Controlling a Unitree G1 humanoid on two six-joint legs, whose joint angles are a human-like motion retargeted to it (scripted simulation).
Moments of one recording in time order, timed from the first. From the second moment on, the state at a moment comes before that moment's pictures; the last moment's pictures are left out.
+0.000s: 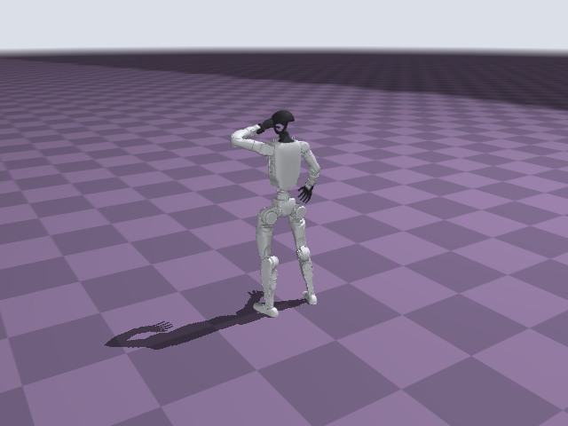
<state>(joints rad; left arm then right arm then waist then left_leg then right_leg) -1.65 1.17 -1.00 -0.55 -0.15 -0.37 0.37 0.12 -0.58 0.22 0.75 0.22 -0.03 -0.05 0.02 -0.01 0.01 0.08 0.08 0.24 0.01 -0.17 -0.20 0.08 -0.22 -0.35 0.07 -0.06 0.23</state>
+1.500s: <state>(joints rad) -1.71 1.12 -1.17 -0.57 -0.15 -0.36 0.42 0.09 -0.52 0.30 0.82 0.23 -0.04 -0.09 -0.02 -0.01 0.00 0.10 0.07 0.28 0.01 -0.18 -0.19 0.07 -0.23 -0.31 0.07 -0.05 0.24</state>
